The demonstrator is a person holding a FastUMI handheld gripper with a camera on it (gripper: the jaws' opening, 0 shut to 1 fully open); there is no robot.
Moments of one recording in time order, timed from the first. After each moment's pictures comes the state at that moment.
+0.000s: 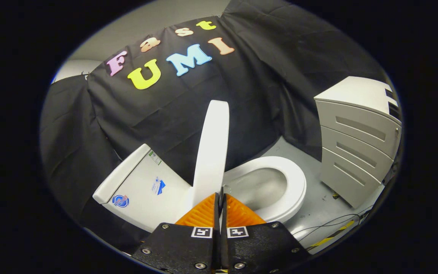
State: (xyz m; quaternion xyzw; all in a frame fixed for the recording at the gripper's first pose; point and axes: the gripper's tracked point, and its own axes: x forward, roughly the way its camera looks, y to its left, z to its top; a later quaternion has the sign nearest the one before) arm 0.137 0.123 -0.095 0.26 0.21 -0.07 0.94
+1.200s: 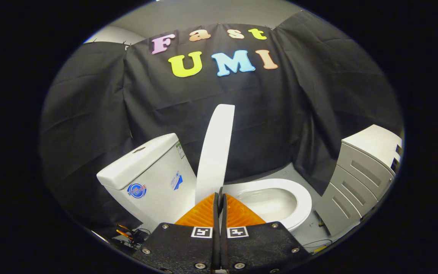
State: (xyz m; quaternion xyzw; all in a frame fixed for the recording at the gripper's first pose) arm 0.153 0.203 -0.042 0.11 0.19 -0.02 0.97
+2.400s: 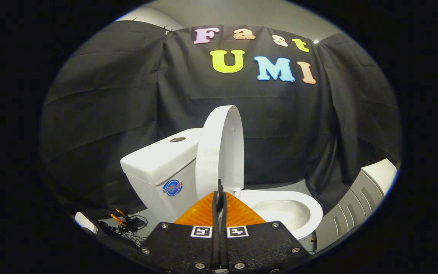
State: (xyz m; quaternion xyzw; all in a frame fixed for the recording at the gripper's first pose) arm 0.164 0.303 -0.021 0.02 0.19 0.07 0.98
